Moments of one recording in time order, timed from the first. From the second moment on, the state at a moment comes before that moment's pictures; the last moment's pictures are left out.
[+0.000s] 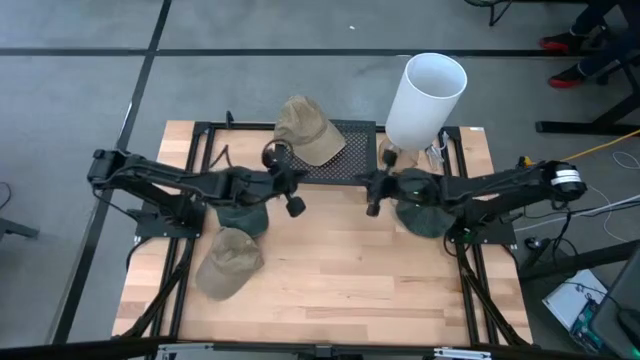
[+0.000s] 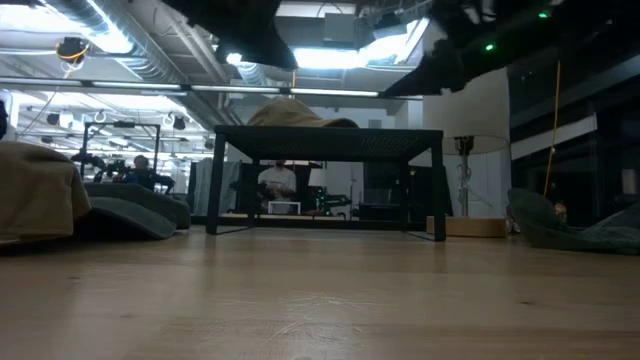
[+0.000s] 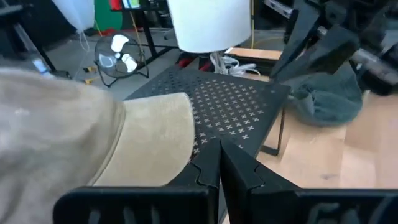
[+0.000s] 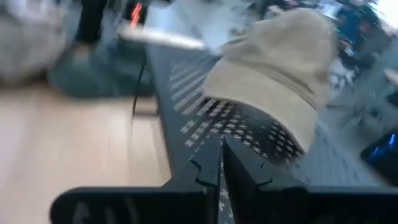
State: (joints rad) left arm -0.06 1.29 0.86 0.08 -0.65 -0.09; right arm -0.02 1.16 0.61 0.29 0.42 -0.32
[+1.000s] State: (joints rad) left arm -0.20 1.28 0.87 -0.51 -0.95 -0.52; right arm -0.13 1.59 0.92 0.33 0.77 -1.14
